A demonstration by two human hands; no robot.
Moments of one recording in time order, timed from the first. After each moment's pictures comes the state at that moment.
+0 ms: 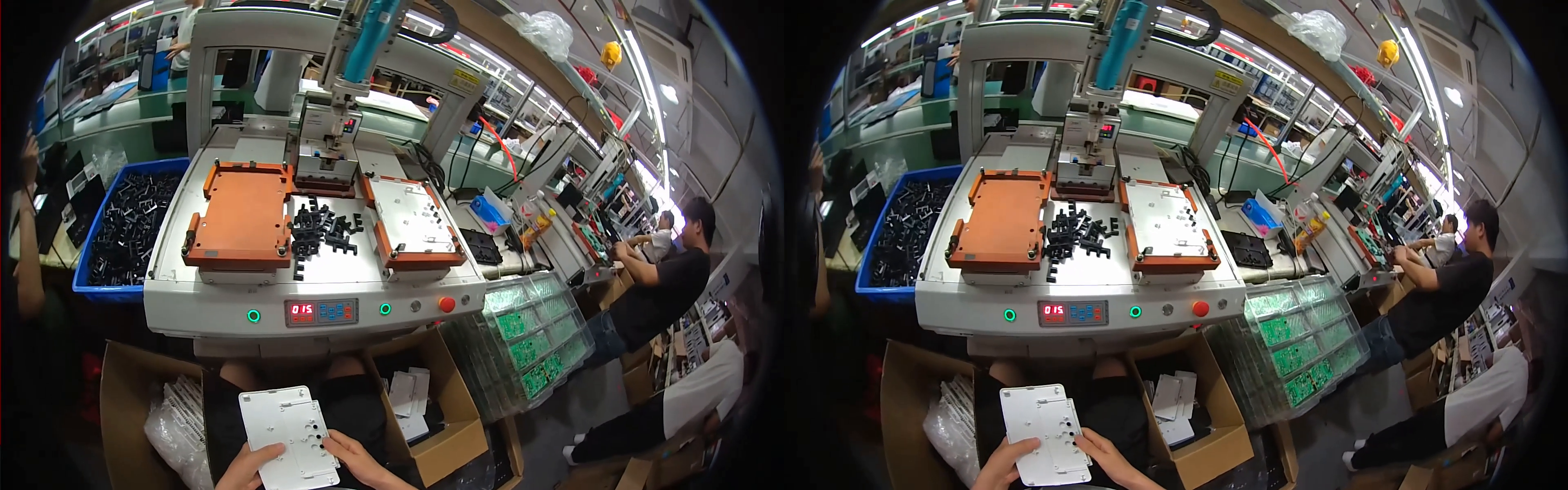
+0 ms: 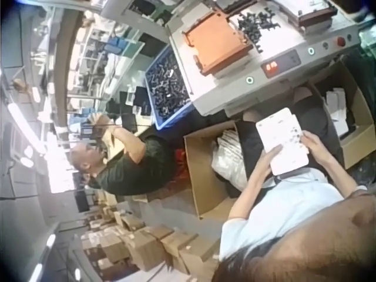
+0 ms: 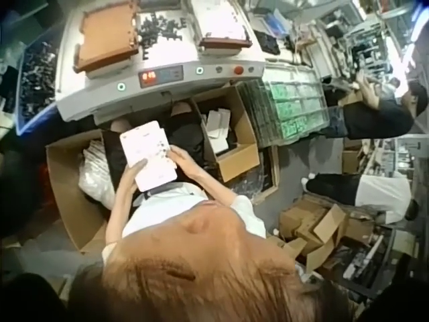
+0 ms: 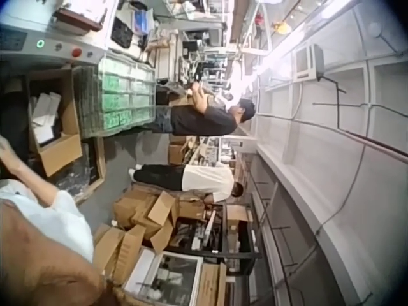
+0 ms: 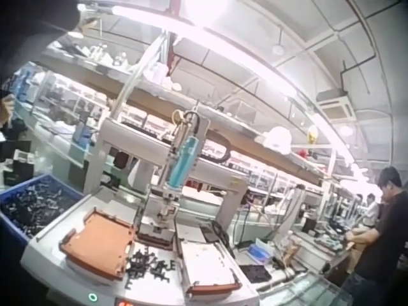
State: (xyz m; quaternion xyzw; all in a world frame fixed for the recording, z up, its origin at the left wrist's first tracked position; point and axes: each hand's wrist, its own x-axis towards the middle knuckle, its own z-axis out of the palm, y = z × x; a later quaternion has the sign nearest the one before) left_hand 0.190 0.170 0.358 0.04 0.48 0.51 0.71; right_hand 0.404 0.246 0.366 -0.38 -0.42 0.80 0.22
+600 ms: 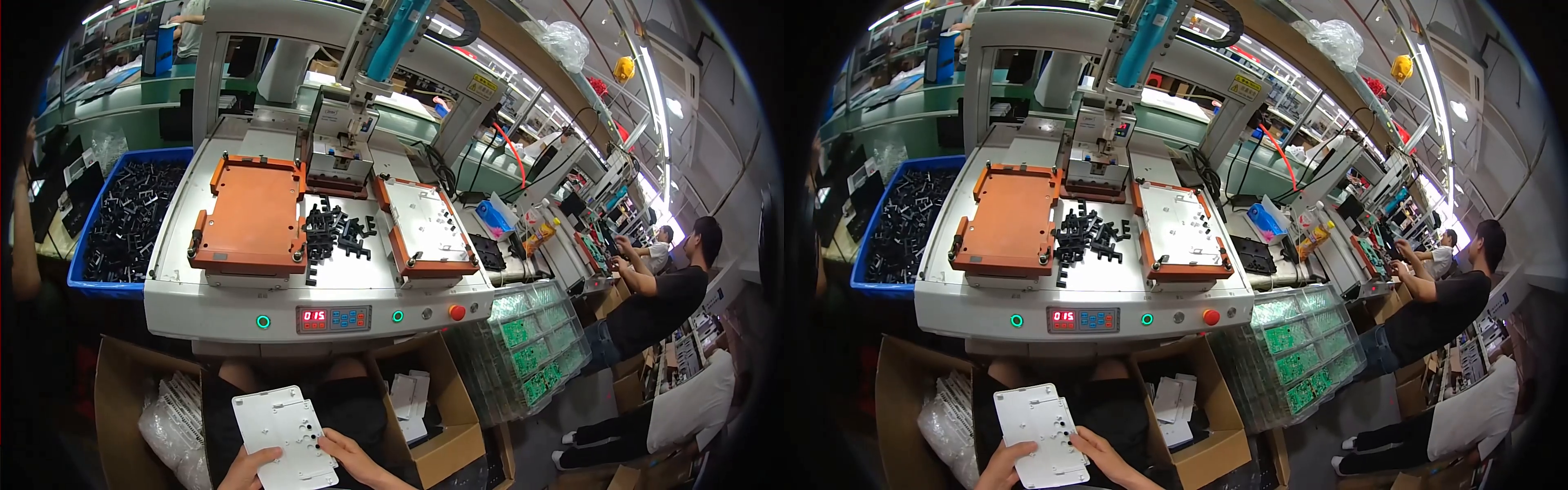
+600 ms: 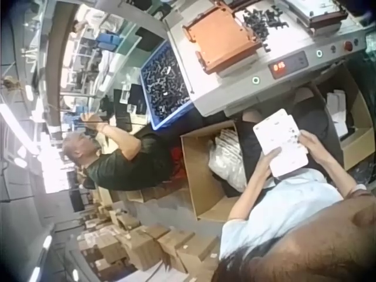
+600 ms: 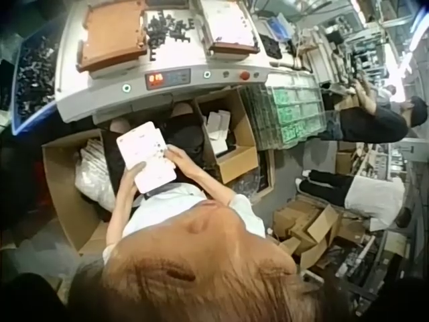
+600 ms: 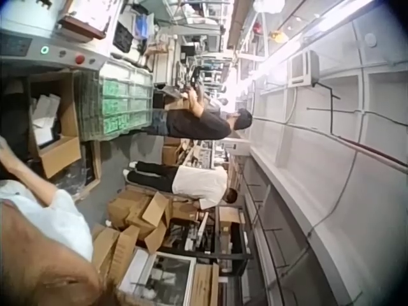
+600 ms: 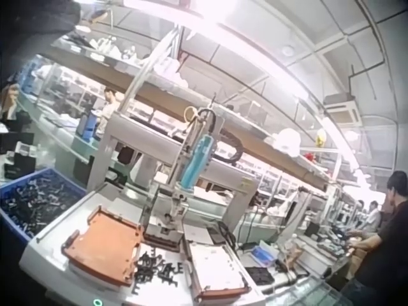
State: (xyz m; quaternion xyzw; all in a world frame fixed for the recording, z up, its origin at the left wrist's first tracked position) left_hand 0.184 0.169 0.351 0.01 0.46 0.53 0.71; right_hand 0.386 0.255 0.374 -0.40 -0.45 0.77 0.22
